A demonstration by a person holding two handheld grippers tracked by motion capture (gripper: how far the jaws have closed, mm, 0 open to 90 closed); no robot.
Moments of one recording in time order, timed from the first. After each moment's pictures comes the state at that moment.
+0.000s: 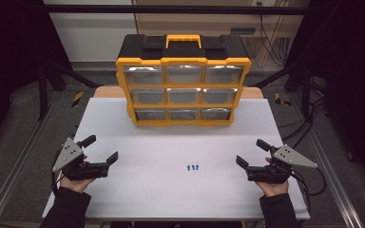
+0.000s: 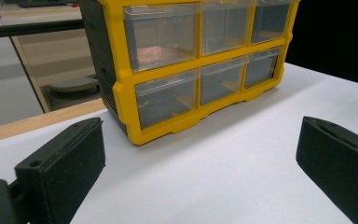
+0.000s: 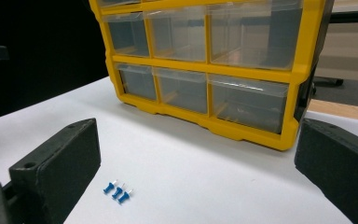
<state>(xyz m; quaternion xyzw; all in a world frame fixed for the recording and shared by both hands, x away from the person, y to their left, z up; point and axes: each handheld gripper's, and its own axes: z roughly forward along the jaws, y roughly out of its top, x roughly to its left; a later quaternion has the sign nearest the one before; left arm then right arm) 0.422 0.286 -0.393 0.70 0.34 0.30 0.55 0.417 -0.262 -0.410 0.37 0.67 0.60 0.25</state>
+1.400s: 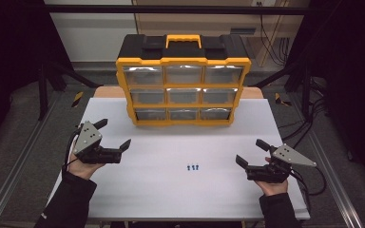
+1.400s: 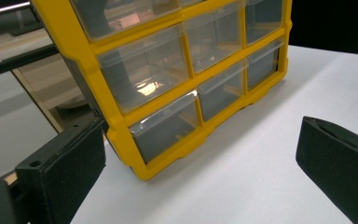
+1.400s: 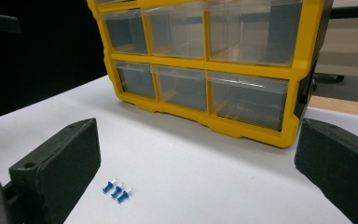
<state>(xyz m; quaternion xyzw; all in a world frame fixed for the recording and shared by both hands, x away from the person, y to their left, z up) 0.450 0.248 -0.354 0.75 0.28 0.33 0.49 0.420 -0.261 -0.412 0.37 0.67 0.59 0.25</state>
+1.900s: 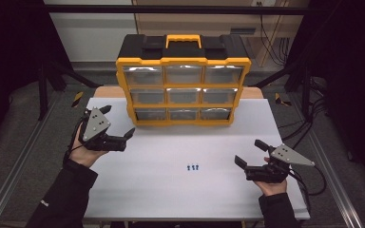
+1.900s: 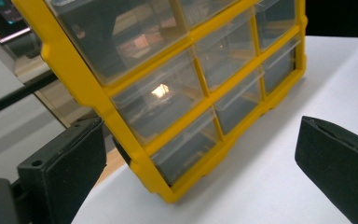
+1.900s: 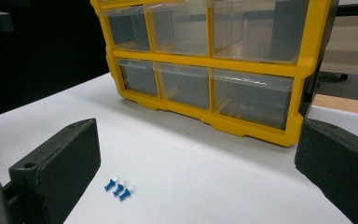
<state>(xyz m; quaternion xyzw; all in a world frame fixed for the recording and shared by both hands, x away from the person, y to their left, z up) 0.470 0.230 -0.324 0.77 0.25 0.37 0.46 0.420 -0.260 -0.413 0.37 0.67 0.59 0.24</state>
